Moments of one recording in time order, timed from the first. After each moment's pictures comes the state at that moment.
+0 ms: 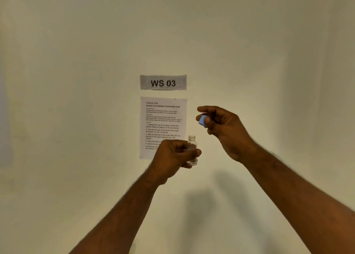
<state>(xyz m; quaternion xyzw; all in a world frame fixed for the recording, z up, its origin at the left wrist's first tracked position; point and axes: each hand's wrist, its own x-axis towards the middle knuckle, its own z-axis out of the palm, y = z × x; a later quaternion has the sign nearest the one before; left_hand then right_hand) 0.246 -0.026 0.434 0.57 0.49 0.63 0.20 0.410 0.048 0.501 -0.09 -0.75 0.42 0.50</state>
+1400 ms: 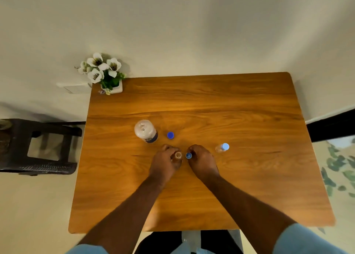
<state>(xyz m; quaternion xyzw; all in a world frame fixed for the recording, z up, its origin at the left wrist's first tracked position) 0.236 -0.125 -0.115 0.47 0.77 0.25 0.35 0.385 -0.054 -0.125 -0.52 -0.75 0.40 0.07</state>
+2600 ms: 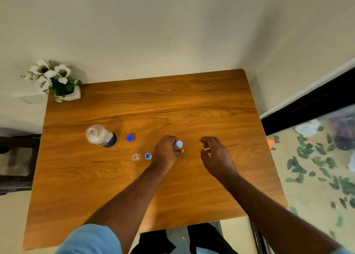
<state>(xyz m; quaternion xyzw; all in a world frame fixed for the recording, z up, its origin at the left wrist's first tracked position) 0.363 -0.034 -0.124 0.49 0.77 0.24 0.33 0.559 0.002 -0.080 -0.53 -0.76 0.34 0.14</state>
